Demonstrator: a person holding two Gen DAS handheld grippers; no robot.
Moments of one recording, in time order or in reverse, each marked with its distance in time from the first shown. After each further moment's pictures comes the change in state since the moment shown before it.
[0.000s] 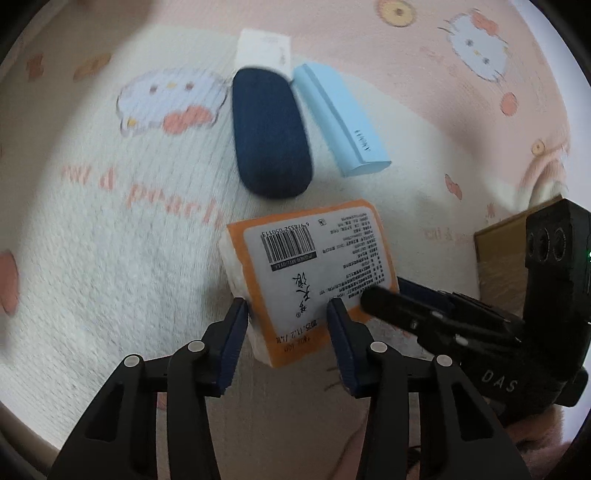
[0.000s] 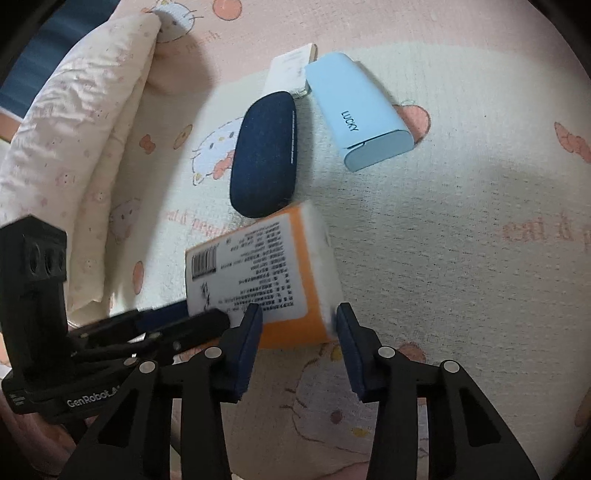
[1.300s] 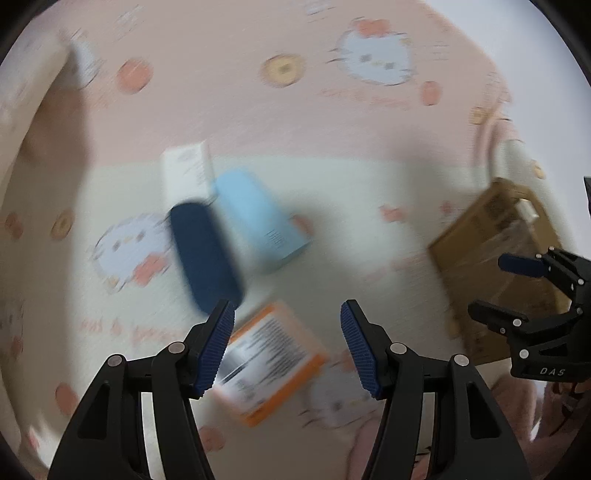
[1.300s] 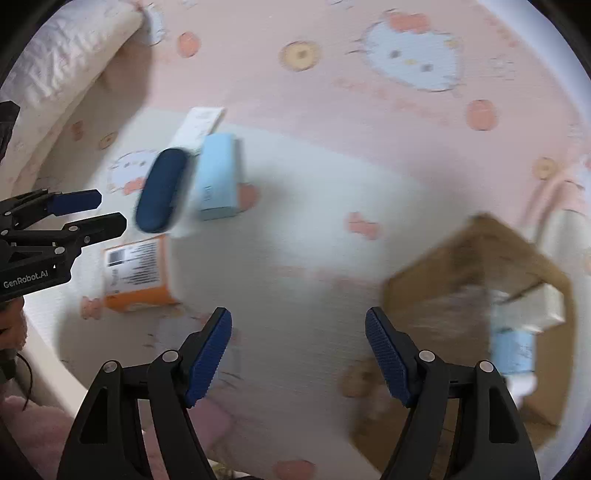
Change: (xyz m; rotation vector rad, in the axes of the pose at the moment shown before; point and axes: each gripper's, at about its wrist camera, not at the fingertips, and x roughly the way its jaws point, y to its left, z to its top) left arm -0.069 -0.066 0.048 0.278 -0.144 0.030; right arm -0.155 0.003 0.009 -0.161 -0.053 -0.546
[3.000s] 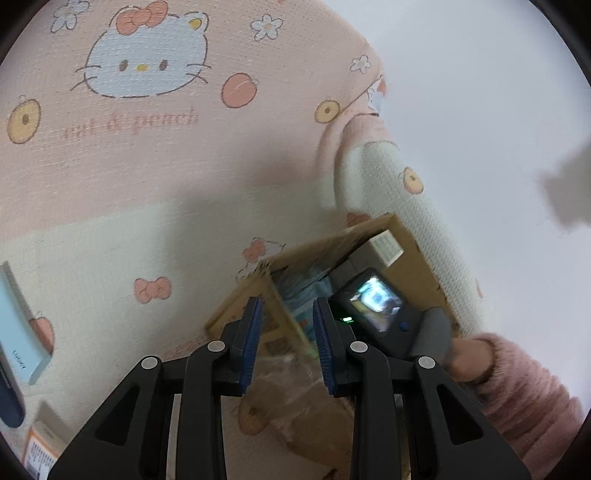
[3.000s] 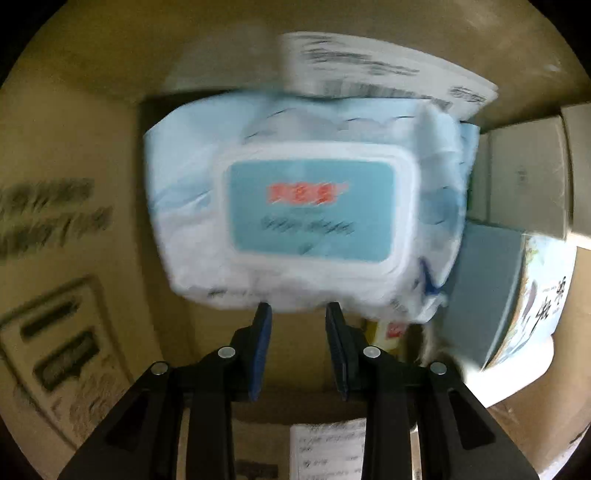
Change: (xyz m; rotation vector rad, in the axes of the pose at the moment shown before) left arm 0.054 -0.255 0.102 0.138 0.010 -0.486; right arm 0.108 -0.207 -0.046 0.091 0.629 0.136
